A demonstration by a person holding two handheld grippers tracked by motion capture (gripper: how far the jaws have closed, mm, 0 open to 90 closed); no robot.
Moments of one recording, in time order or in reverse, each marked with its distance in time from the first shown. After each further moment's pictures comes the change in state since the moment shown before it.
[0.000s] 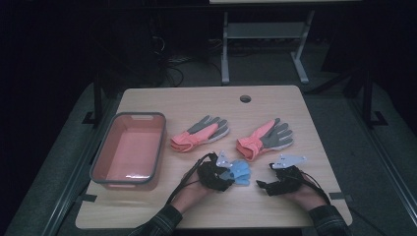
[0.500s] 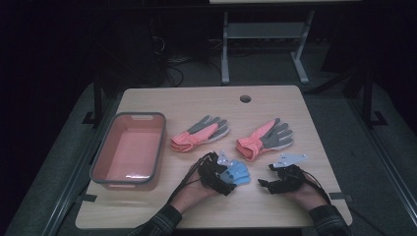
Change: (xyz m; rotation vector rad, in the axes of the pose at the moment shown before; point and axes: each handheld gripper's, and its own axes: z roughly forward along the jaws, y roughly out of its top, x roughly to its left) left arm 0.001 0.001 0.007 0.027 0.008 -0.022; right arm -0.003 0.003 -0.005 0.033 0.013 -0.001
